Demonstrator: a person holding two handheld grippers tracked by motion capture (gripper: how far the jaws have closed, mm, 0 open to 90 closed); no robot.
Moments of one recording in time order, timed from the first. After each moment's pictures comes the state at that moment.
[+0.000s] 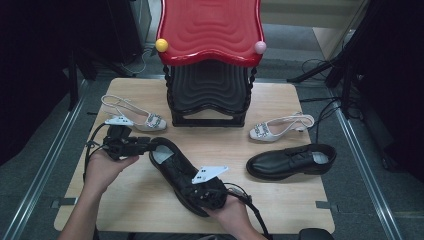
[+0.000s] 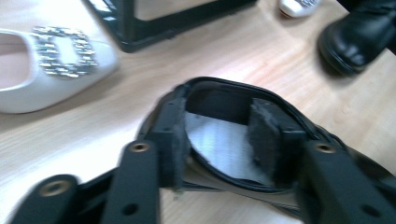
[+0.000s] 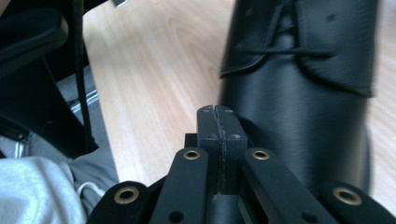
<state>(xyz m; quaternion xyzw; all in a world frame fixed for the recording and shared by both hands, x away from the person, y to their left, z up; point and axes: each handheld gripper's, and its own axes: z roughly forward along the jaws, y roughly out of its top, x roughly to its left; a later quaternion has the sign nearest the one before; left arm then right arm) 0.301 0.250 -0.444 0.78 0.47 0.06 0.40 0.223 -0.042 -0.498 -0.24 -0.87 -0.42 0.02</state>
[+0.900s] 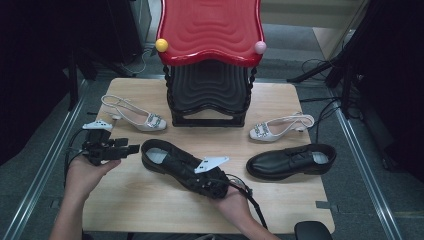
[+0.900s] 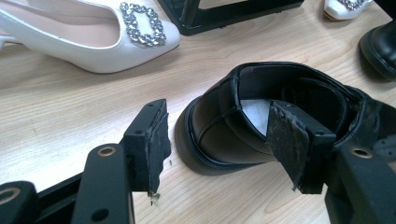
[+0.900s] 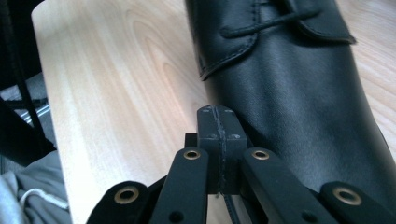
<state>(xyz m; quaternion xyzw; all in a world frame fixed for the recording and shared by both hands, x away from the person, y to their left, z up) 0.283 0.291 -0.448 0.75 0.52 0.09 0.39 0.254 -0.048 -0.505 -0.27 -0.88 -0.40 -0.01</state>
